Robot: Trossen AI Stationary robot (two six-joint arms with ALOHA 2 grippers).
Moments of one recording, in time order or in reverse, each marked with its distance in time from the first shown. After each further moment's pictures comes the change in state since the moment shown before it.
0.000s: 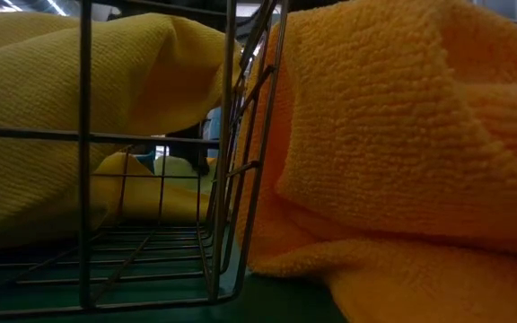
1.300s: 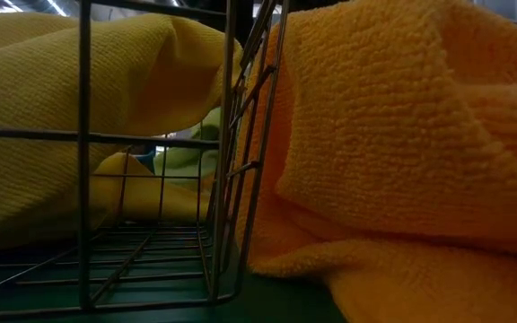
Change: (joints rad) left arm -0.028 -0.064 0.286 0.000 -0.154 0.087; right arm -0.001 -0.003 0.001 0.267 -0.062 0.046
